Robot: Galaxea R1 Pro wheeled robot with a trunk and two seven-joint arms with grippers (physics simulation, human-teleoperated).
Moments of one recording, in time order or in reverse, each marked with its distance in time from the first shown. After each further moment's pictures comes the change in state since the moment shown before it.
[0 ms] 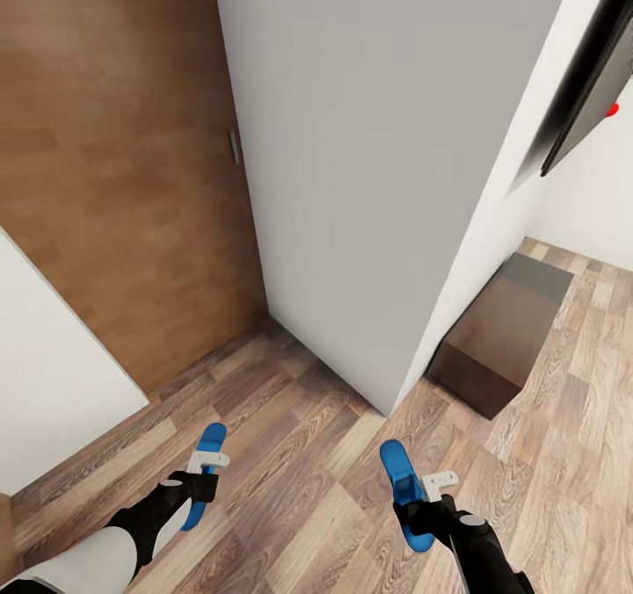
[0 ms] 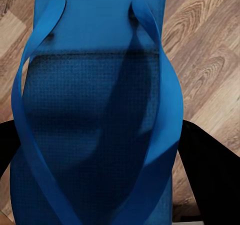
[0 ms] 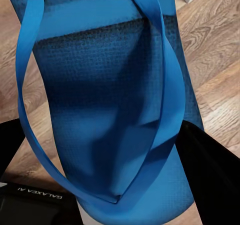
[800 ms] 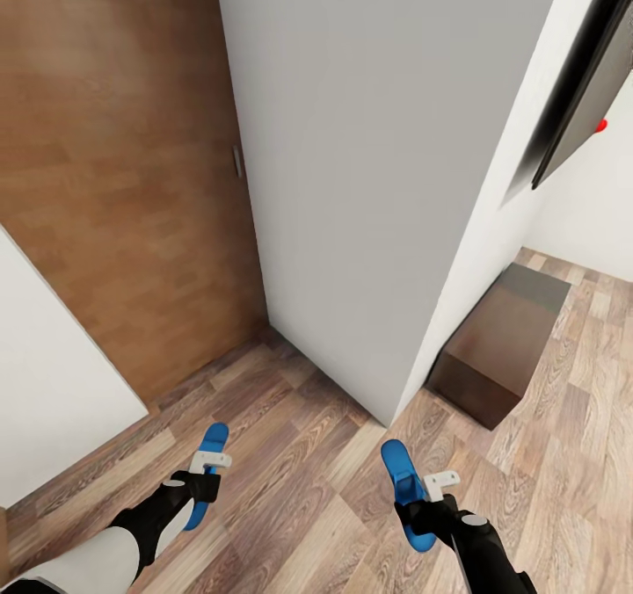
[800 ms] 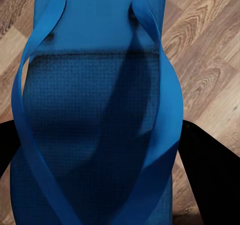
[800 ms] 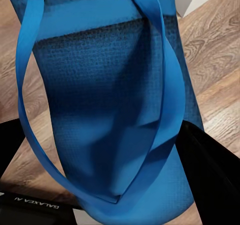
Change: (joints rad) left arm 0.000 -0.008 -0.005 0.001 -0.008 -0.003 0.002; right arm 0.000 -0.006 0.000 -0.002 0.000 0.000 0.005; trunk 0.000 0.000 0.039
